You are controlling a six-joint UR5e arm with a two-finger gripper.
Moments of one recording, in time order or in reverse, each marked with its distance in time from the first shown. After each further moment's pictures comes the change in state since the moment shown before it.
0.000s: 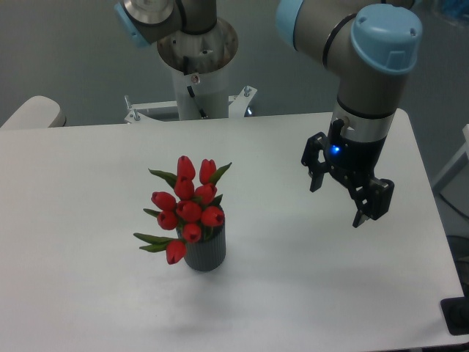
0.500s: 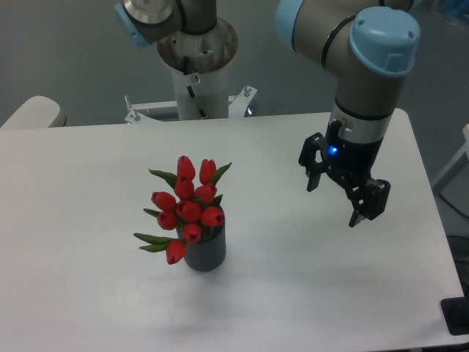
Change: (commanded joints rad) arm 0.008 0.017 -0.052 0.002 -0.046 -0.008
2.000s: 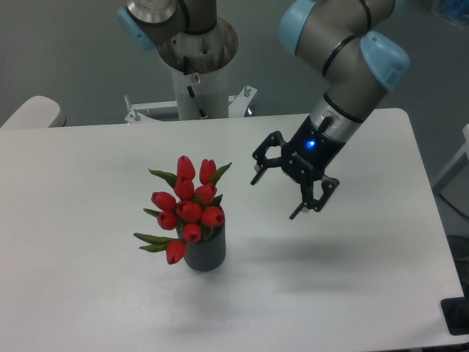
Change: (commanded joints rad) arm 0.144 0.126 -0.475 0.092 -0.626 -0.041
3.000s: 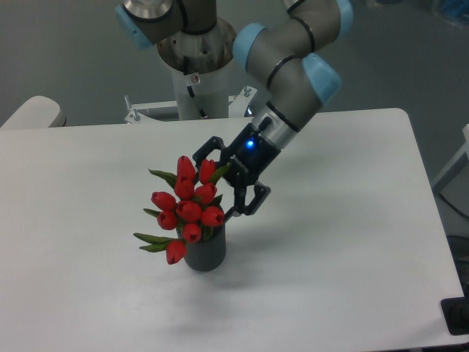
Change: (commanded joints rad) arm -0.140 0.022 -0.183 0.284 -0.138 0.000
